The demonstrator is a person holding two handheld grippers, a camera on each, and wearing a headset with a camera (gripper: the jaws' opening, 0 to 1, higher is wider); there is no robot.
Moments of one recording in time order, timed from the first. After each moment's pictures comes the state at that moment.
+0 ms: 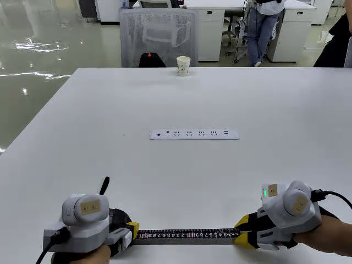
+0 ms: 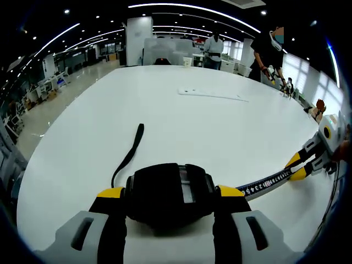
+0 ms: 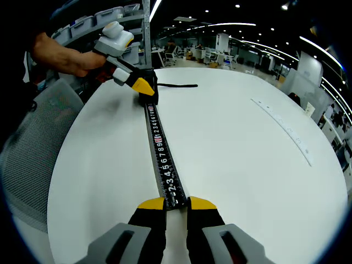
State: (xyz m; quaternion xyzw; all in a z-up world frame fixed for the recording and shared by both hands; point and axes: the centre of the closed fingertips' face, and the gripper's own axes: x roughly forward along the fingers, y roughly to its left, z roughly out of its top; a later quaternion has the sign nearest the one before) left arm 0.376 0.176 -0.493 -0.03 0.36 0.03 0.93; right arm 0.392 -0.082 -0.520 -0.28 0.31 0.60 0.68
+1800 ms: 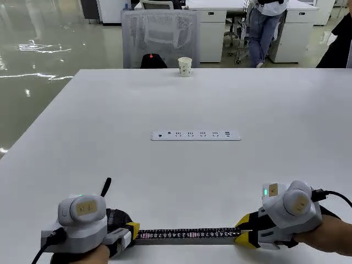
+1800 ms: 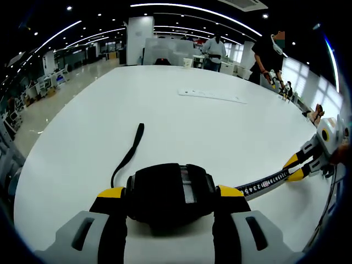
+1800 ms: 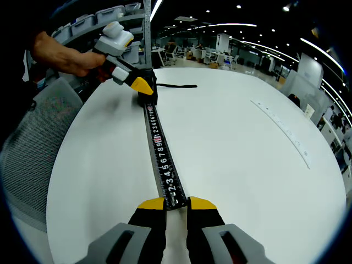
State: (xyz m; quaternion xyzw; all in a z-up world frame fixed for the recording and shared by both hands) left arm 0.374 0.177 -0.491 -0.05 0.36 0.03 0.93; right arm 0.395 -0.081 -0.517 -0.28 0.31 0.60 0.68
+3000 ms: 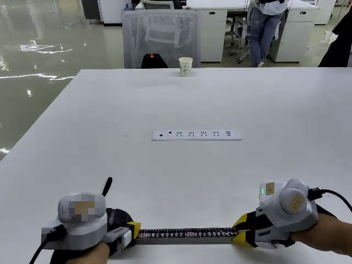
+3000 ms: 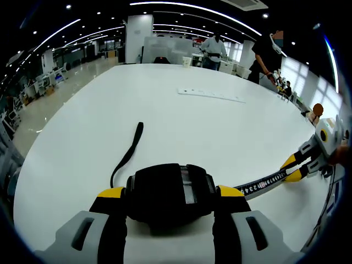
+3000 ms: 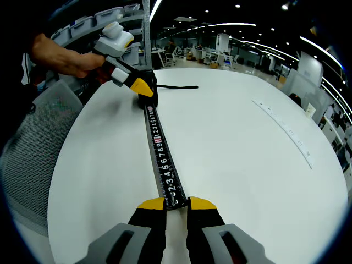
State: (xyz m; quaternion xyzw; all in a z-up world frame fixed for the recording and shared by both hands) left arm 0.373 0.177 -0.491 -0.05 0.37 0.02 0.93; right arm 0.393 -0.071 -0.519 -0.28 0.31 0.61 0.68
